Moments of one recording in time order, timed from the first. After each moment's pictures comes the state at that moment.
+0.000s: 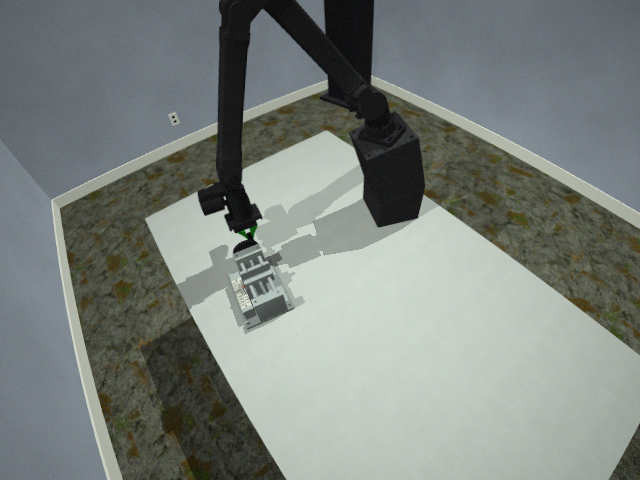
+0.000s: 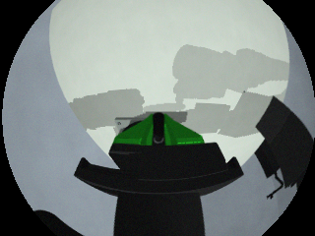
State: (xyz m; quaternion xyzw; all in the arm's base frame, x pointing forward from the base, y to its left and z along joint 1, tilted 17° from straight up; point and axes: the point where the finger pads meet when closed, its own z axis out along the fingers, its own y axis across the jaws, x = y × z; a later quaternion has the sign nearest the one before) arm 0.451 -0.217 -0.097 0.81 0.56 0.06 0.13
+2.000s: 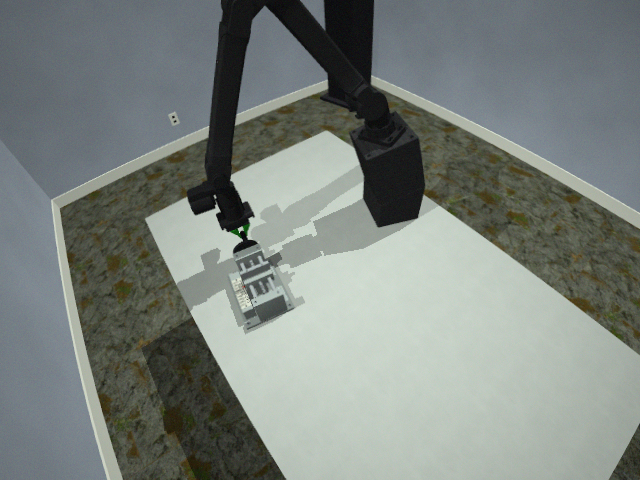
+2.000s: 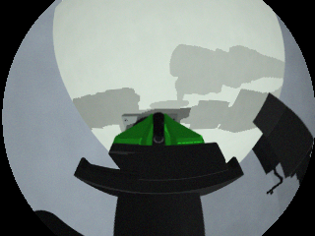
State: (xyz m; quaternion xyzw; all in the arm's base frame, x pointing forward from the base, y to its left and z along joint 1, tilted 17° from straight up) arm 0.463 -0.220 -0.075 0.82 0.56 0.05 0.12
